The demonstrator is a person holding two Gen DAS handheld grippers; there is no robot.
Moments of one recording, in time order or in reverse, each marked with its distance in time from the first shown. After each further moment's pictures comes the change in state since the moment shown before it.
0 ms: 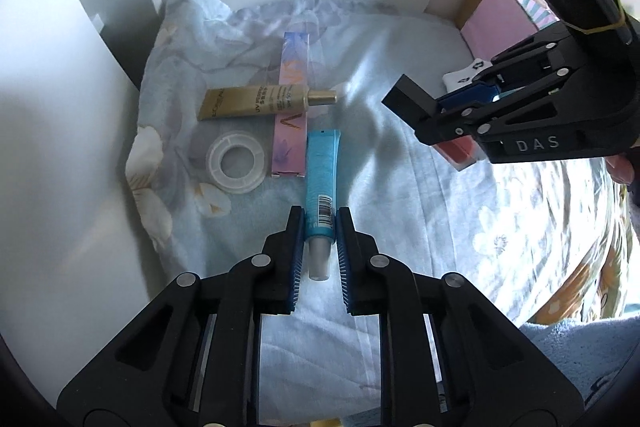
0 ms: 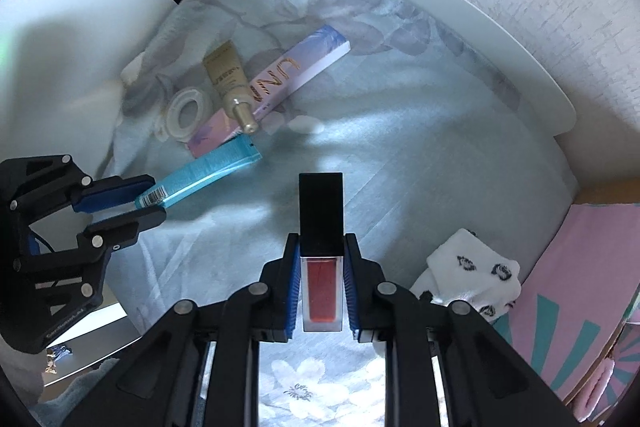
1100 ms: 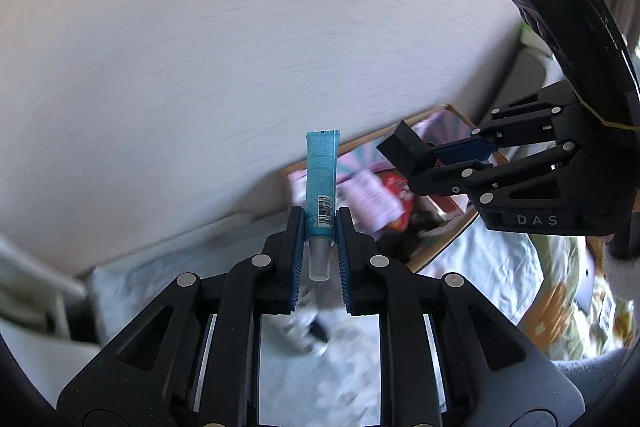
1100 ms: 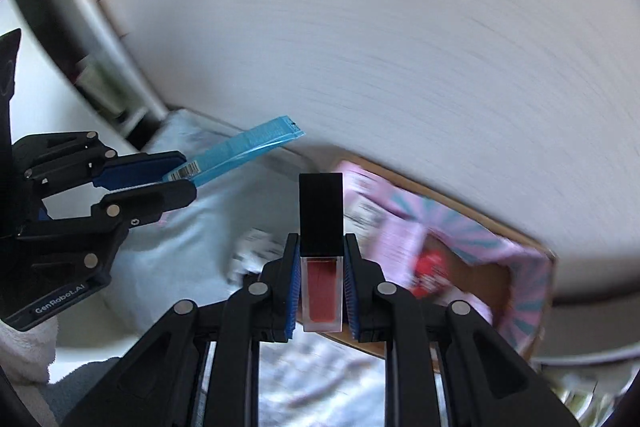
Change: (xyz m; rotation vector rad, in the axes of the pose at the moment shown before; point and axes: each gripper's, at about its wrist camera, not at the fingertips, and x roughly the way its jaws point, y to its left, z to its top) left arm -0.068 -0.226 0.173 0.376 -0.265 -0.121; right arm -0.225 -0.127 -0.103 0.263 -0.371 -0.165
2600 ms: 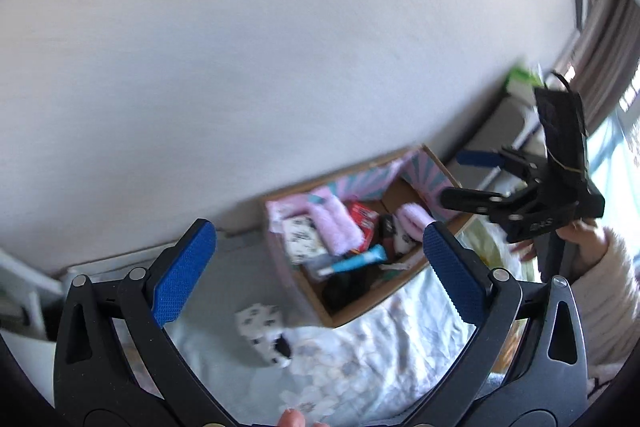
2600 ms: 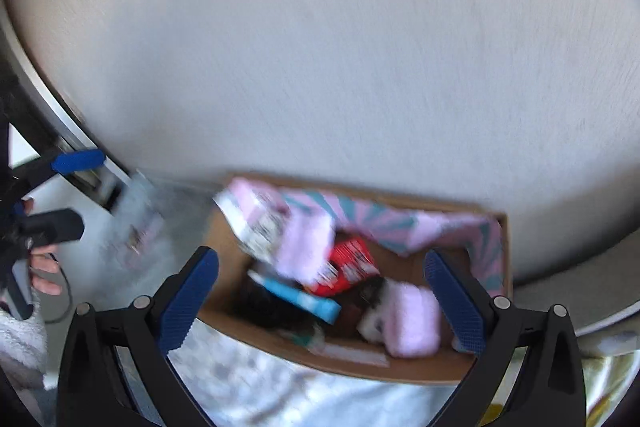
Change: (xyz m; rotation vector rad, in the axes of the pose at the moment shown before) left arm -0.040 0.040 0.015 -0.174 -0.058 -0.096; right arm -0.022 -0.098 -0.038 0.221 -0.222 0.051
